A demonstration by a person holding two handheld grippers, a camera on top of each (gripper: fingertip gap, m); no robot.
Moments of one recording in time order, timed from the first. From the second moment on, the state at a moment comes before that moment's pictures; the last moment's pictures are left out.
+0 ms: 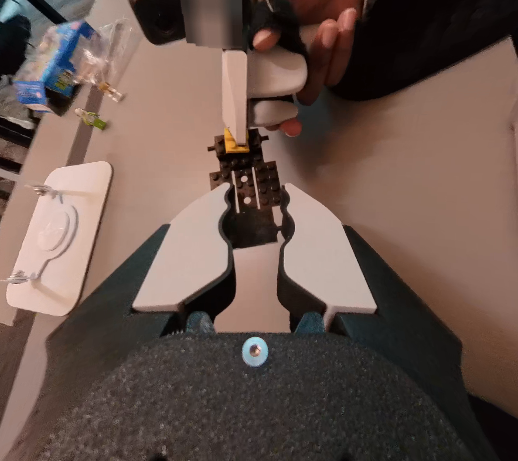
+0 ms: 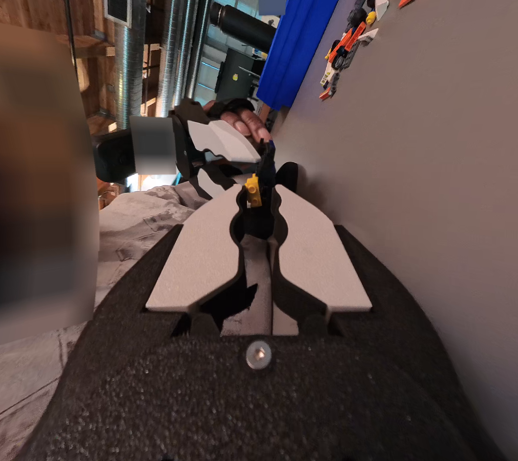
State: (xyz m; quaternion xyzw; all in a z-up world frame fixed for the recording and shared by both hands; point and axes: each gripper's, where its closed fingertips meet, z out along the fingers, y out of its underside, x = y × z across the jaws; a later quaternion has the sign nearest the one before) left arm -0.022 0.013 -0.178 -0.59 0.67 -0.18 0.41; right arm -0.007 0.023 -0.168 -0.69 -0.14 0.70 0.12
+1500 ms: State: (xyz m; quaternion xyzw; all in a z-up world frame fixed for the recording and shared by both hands) left arm -0.021 0.033 -0.172 -0.66 0.05 -0.73 0.15; right arm -0.001 0.043 -0.155 -0.67 -0.17 0.71 0.15
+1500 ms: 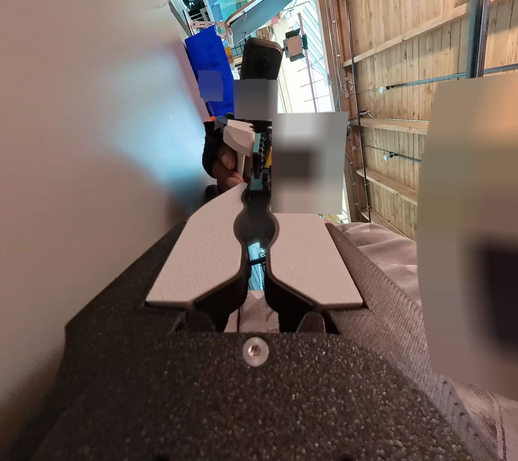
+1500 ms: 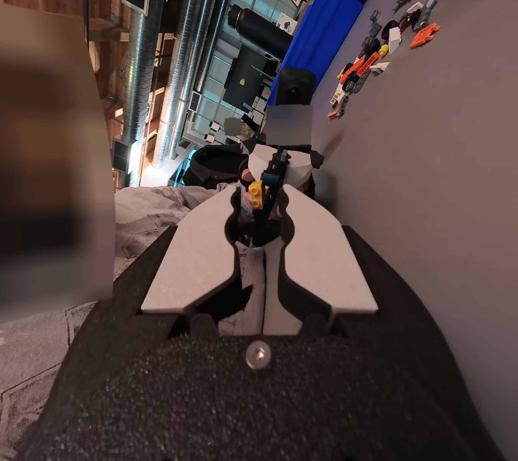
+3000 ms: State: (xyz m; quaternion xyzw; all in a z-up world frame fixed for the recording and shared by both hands) left arm -0.025 0.035 -0.189 -0.69 0.04 -0.71 0.14; right arm 0.021 0.055 -0.169 -0.72 -0.34 0.52 0.31
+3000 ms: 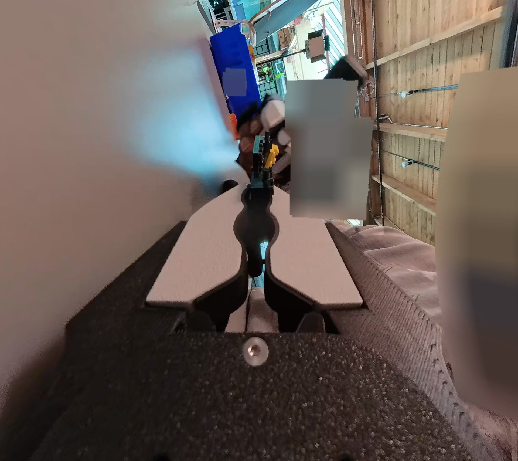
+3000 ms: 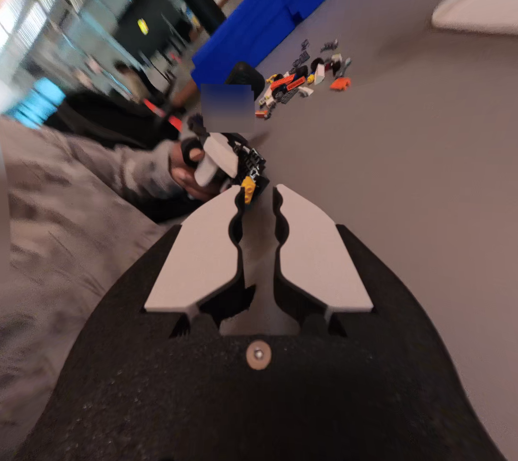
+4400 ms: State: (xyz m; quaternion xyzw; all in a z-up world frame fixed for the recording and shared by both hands) left arm -0.021 0.030 -0.208 -0.72 0.04 -0.69 0.11; right arm 0.013 0.036 -0.204 -0.62 -0.69 0.23 0.29
